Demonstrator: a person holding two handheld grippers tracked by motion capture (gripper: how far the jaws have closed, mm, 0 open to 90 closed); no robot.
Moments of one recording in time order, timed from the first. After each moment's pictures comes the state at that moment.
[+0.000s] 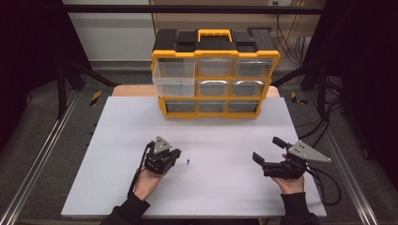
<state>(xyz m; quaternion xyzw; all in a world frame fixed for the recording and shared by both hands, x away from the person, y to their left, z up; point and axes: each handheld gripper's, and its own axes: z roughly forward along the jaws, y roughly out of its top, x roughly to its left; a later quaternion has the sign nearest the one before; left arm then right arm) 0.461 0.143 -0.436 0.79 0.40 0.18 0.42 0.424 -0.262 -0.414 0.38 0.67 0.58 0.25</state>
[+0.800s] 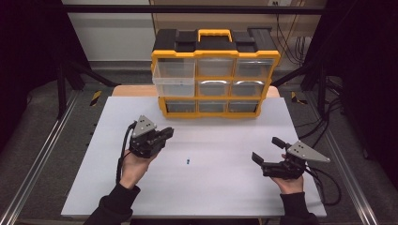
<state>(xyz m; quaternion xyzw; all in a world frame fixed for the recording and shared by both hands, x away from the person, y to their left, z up) 0.462 0.163 -0.348 0.76 0.37 0.22 0.49 0.425 -0.260 -0.415 0.38 0.68 0.58 0.24</state>
